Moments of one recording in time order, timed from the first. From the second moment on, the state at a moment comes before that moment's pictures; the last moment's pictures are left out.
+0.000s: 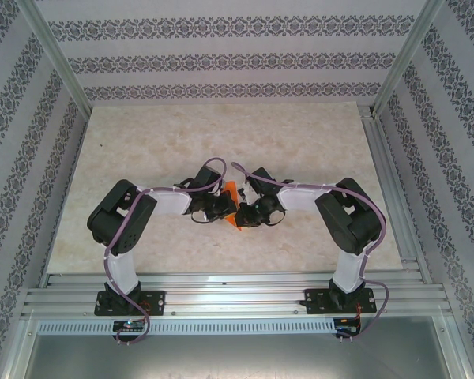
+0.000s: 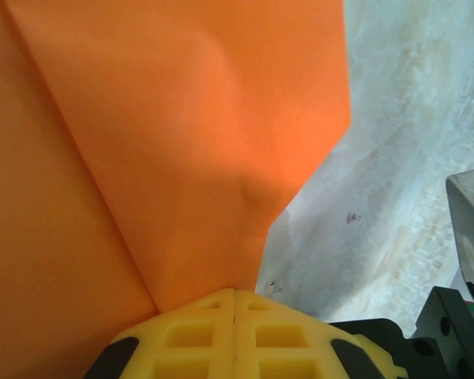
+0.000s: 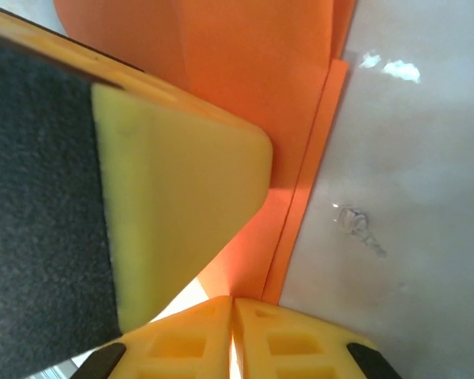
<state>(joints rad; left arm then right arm) -0.59 1.87 0.95 -0.05 0.49 -0.98 0.63 1.86 0.98 -0.35 -0.55 0.45</state>
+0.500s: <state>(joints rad) -0.51 1.94 1.05 -0.10 0.47 -0.91 0.65 1.85 0.99 -0.37 -0.52 0.44</state>
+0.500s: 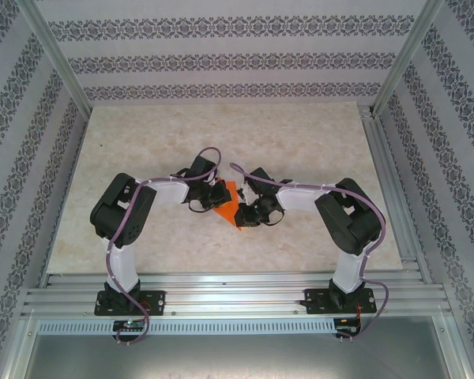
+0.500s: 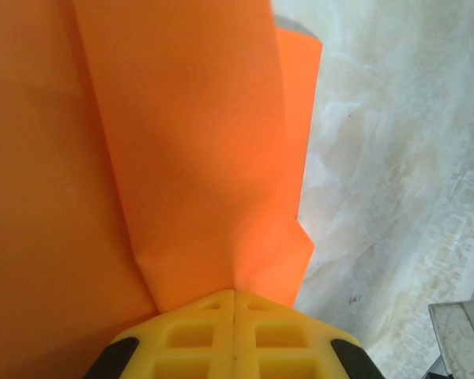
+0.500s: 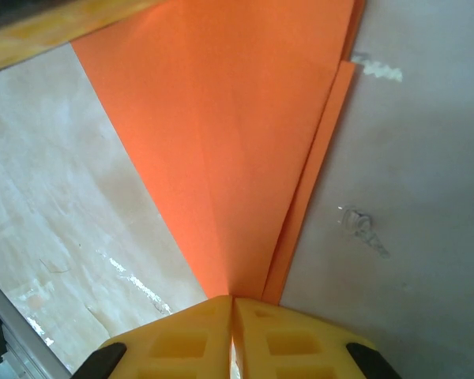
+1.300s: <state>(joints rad) -0.33 2.07 1.25 -0.13 0.46 -0.82 0.65 1.85 0.99 -0.35 -0.49 0.44</state>
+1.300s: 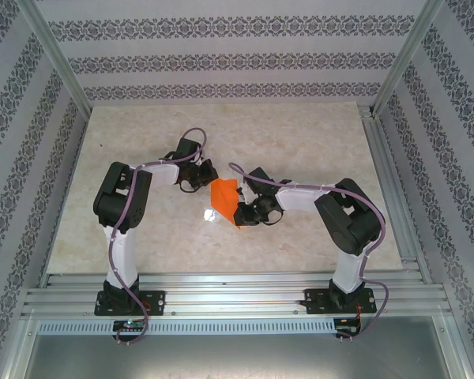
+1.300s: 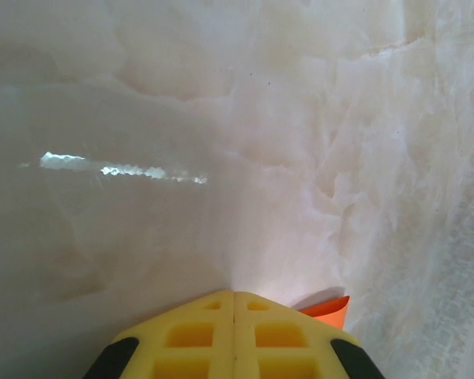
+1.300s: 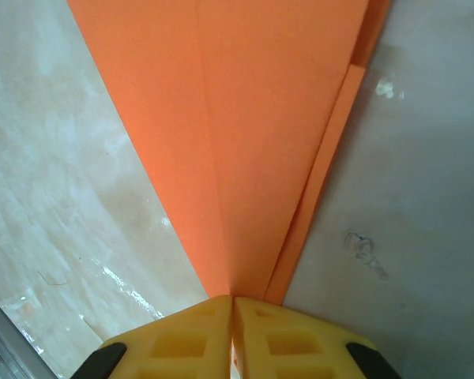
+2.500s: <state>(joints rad) -0.46 1.99 1.23 -0.19 0.51 -0.69 0.61 1.69 1.09 -0.40 -0.48 0.48</state>
